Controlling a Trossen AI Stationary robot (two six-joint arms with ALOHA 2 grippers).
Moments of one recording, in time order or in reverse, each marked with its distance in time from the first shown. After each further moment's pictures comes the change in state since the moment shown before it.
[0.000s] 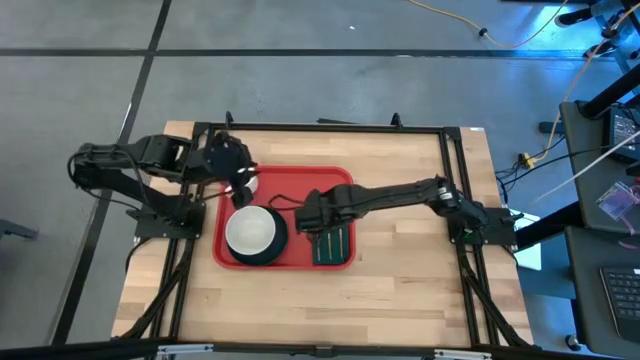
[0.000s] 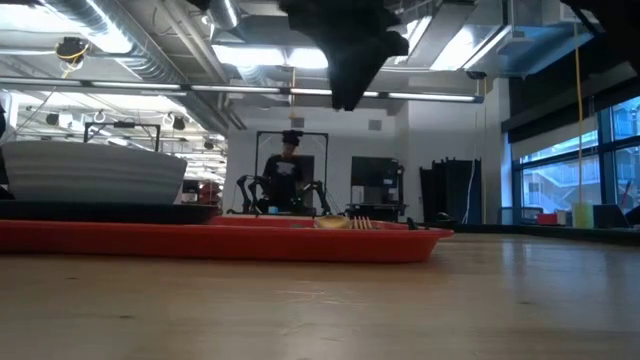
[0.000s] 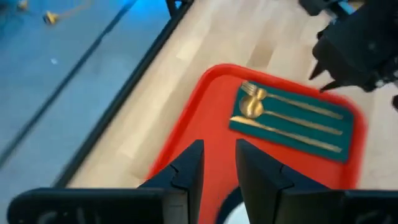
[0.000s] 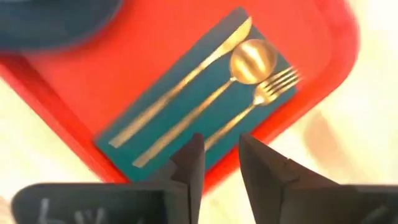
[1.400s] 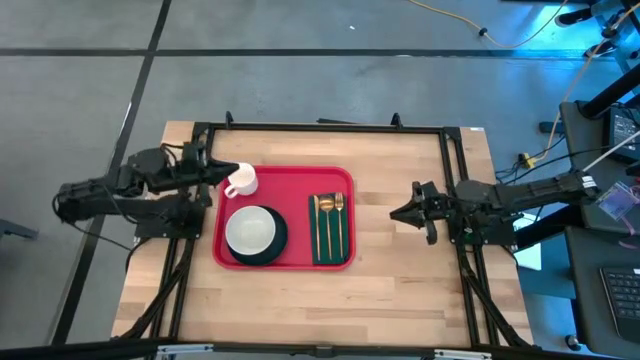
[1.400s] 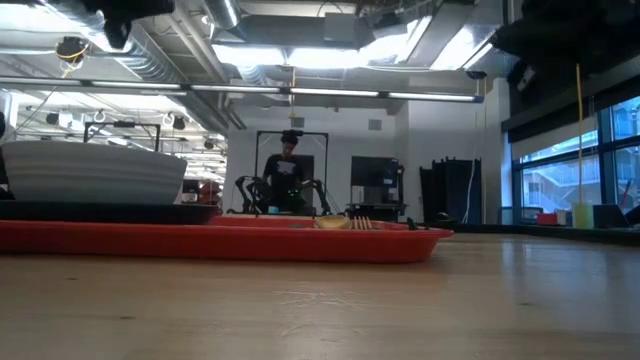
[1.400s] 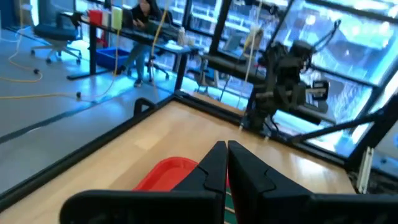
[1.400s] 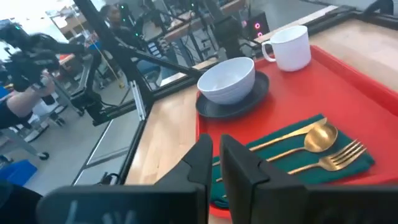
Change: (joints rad) left arm 0.210 -0.775 -0.790 0.773 0.283 0.034; right arm 0.000 -1.690 -1.924 1.549 -0.217 -0.317
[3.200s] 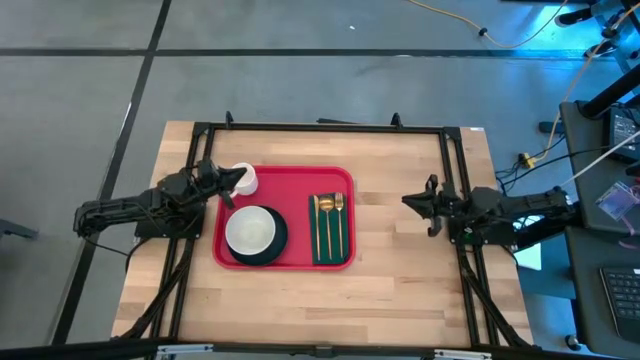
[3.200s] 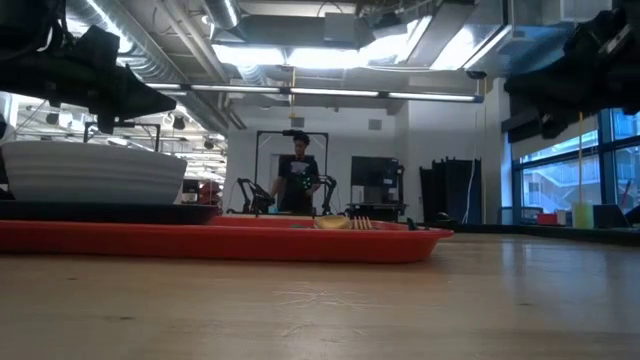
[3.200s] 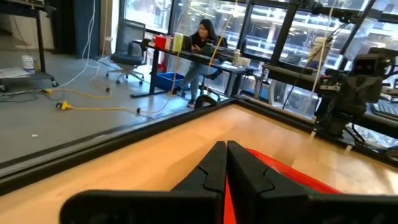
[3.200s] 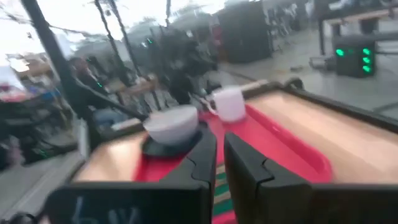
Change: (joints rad) left arm 0.067 -0.344 -0.584 0.327 -0.206 0.055; right arm -0.014 -0.550 -0.333 0.010 0.257 -0.213
